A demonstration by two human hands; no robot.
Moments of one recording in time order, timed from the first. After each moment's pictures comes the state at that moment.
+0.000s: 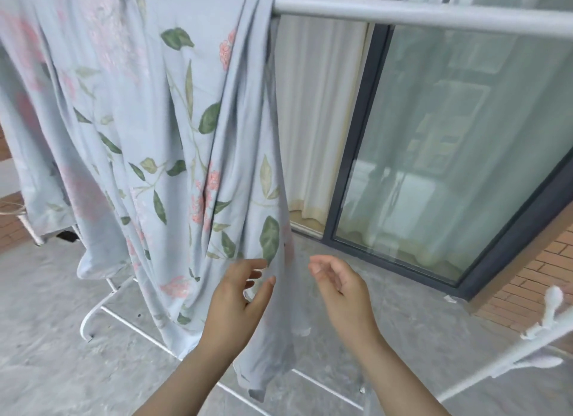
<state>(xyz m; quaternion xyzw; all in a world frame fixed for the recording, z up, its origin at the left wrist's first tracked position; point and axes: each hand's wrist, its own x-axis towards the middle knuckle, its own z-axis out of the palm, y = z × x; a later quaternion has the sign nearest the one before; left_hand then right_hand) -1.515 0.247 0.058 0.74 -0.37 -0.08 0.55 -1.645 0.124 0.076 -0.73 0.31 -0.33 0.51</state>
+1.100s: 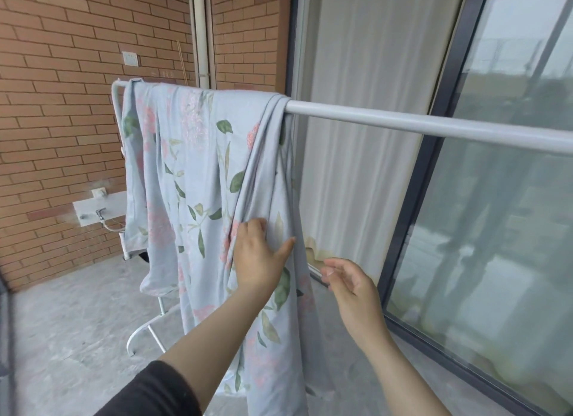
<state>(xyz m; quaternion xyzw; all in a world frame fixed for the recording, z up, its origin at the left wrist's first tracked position) -1.490 0.141 0.153 0.82 -0.20 0.21 0.50 -1.623 0.033 0.135 -0.76 0.16 -0.32 0.54</state>
